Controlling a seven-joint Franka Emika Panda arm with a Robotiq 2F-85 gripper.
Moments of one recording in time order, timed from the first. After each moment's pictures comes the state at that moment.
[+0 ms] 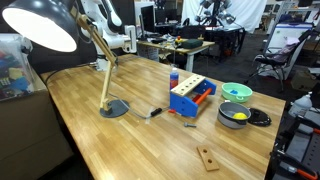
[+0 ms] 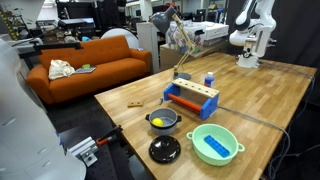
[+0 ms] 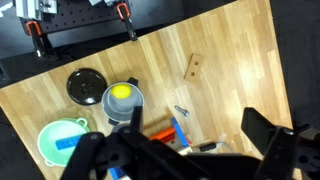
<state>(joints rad) 0.11 -0.64 0.22 -2.36 0.28 1.69 0.44</state>
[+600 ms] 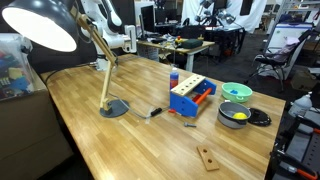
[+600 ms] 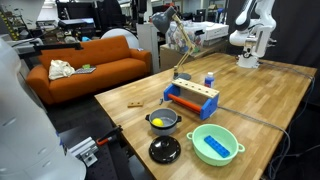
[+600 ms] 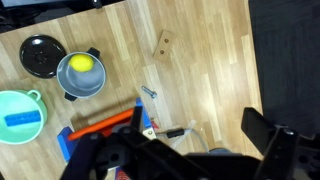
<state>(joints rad) 0.12 -0.32 0.29 -2.13 0.28 1.82 0.44</state>
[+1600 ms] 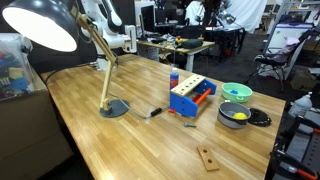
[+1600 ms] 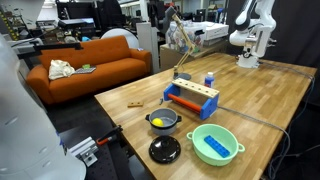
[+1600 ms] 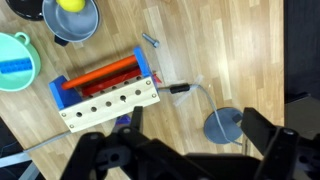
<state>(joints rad) 0.15 -0.06 0.32 -1.97 0.04 2.02 0.58</state>
